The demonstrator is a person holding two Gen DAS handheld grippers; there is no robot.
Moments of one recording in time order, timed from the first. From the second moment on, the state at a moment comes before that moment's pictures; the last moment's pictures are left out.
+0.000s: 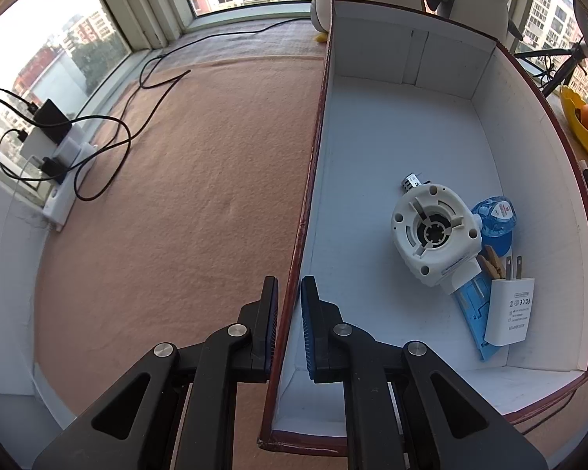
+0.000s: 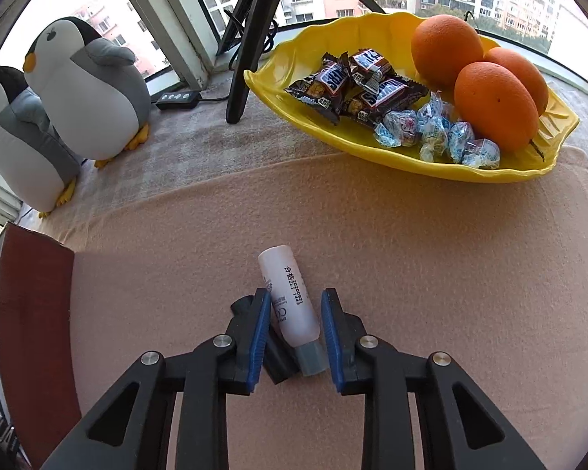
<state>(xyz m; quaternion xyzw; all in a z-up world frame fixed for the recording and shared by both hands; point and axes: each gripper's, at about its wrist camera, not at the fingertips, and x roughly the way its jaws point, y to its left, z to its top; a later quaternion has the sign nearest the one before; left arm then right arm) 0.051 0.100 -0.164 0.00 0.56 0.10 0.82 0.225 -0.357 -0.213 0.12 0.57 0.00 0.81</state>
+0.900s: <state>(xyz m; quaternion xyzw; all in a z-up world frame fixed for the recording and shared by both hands) 0.047 0.106 -0.165 -0.03 0.55 0.10 0.83 0.149 -0.278 -0.121 0.07 0.49 0.10 0.87</state>
